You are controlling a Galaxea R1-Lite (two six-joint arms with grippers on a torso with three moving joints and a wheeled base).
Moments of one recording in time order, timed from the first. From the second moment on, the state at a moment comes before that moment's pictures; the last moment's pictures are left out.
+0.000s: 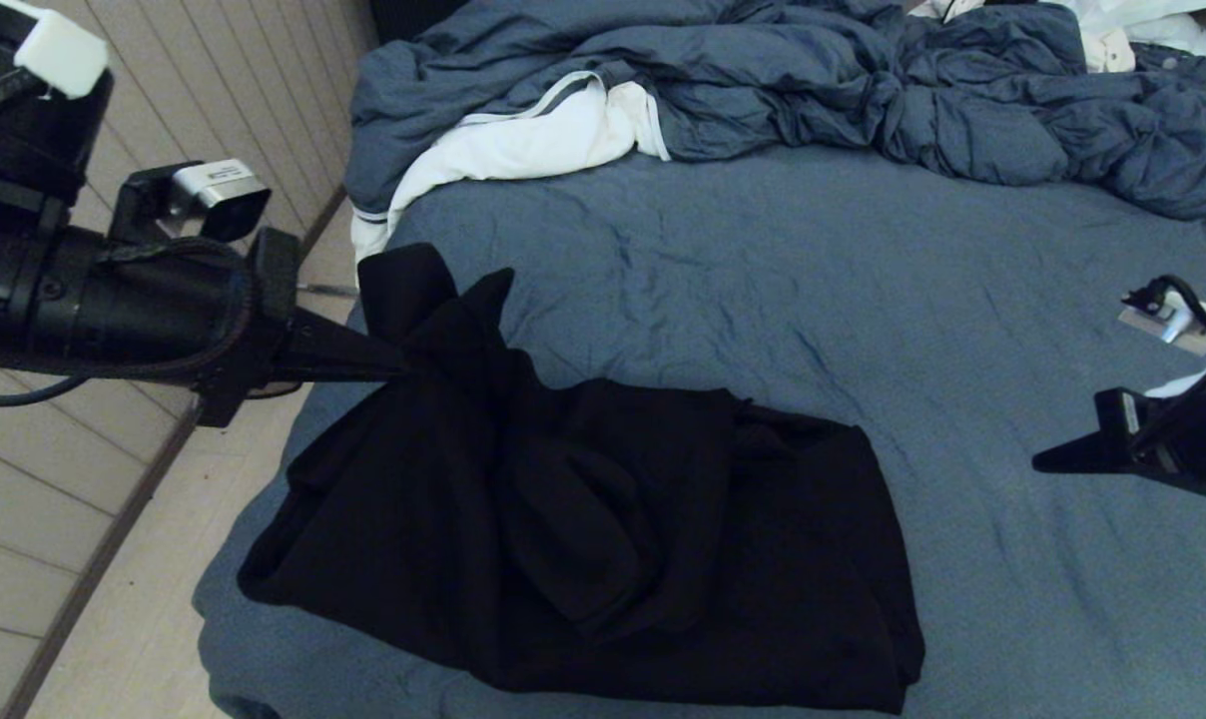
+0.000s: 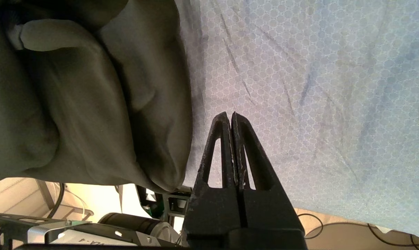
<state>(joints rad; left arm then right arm) -0.41 1.50 -1.47 0.57 -0.49 -0.61 -0.27 1.51 -1.20 0.59 0.42 -0.01</state>
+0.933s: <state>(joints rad) -0.96 2.01 -1.94 0.47 -0.10 -0.76 -0.28 1.52 -1.08 0.46 0.47 -0.01</state>
